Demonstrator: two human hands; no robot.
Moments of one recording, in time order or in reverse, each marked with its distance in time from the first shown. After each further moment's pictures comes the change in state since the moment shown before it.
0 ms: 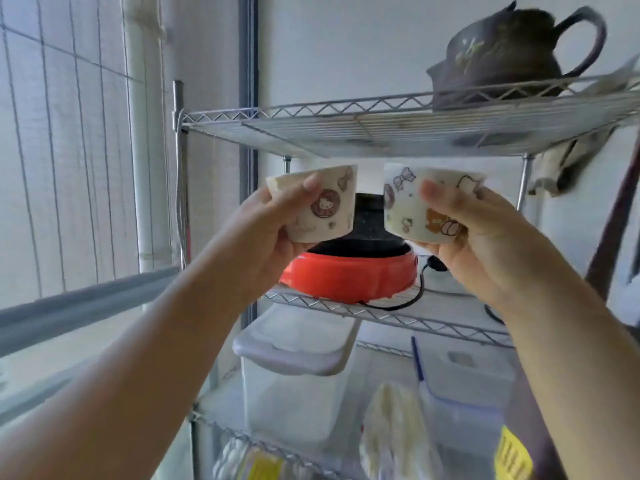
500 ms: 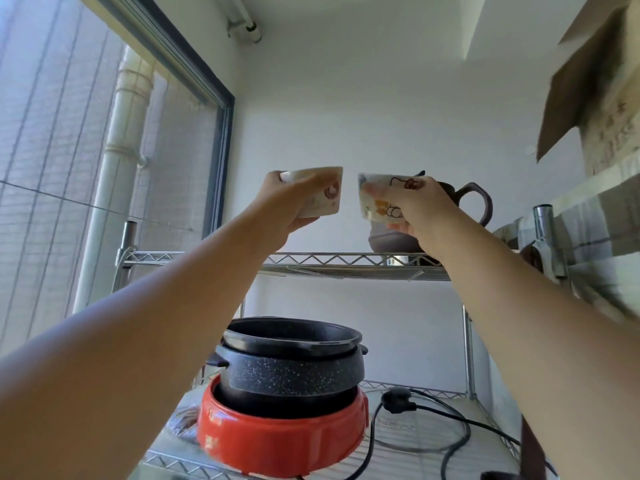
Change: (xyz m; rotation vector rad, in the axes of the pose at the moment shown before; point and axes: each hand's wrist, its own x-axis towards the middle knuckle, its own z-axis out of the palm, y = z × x) left_hand 0.214 0.103 0.091 0.306 0.169 0.187; right_hand 0.165 -0.147 -0.062 -0.461 0.392 -0.121
